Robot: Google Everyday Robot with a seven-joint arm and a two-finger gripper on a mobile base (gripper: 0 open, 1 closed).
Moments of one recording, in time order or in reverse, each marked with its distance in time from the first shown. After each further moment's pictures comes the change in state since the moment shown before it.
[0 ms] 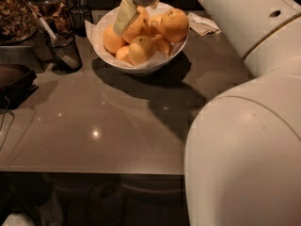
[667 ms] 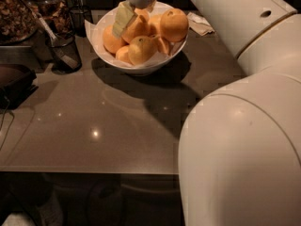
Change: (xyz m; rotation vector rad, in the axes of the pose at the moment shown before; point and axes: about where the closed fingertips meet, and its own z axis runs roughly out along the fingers) arm 0.001 0.004 0.008 -0.009 0.024 -0.019
